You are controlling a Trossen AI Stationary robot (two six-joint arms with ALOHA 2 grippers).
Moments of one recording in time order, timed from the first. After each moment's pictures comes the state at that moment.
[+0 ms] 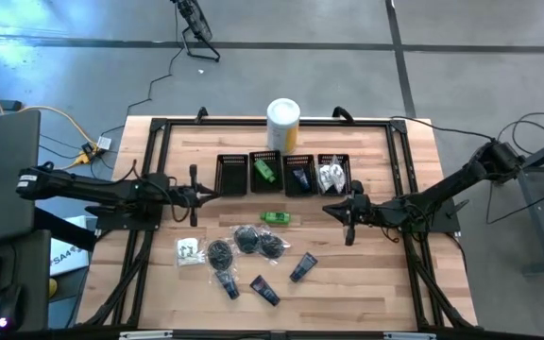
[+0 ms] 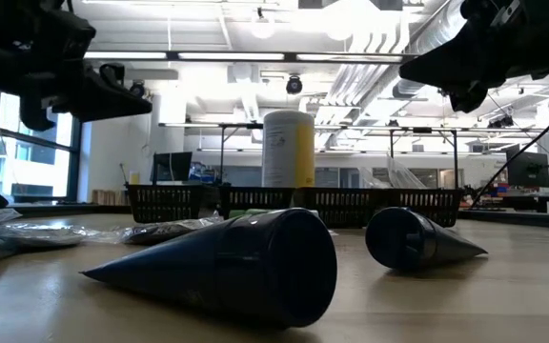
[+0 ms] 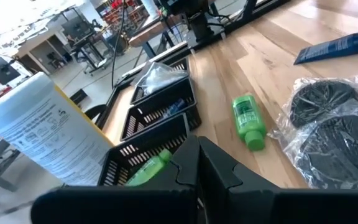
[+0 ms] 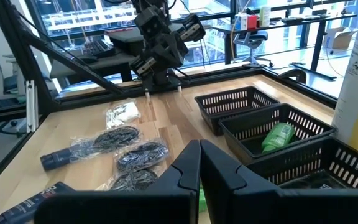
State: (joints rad) left arm 0.00 0.57 0.10 0.34 -0.11 0.50; right arm 0.41 1.06 0.23 0.72 0.60 0.22
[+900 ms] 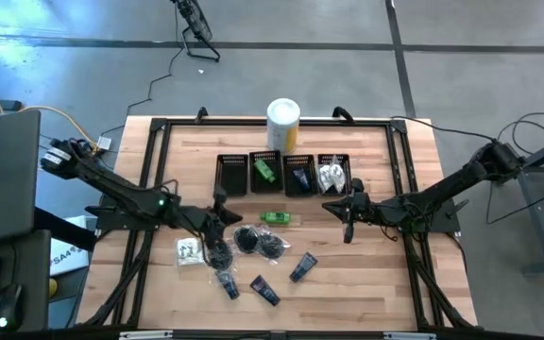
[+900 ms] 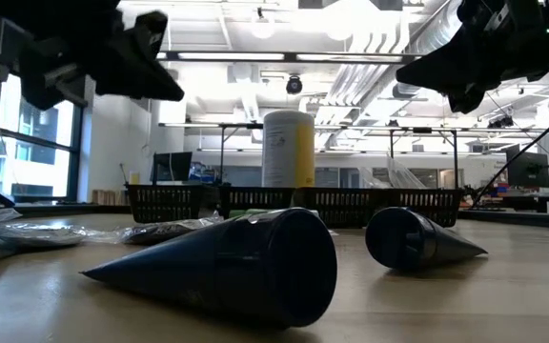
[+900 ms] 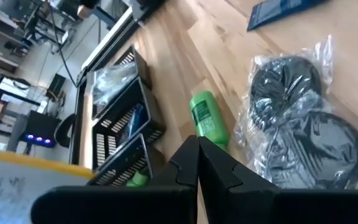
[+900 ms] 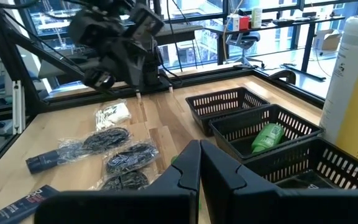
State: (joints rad) left arm -0.40 1.16 0.58 0.08 -0.51 0.55; right arm 0.39 1.06 0.23 0.71 0.60 0.21
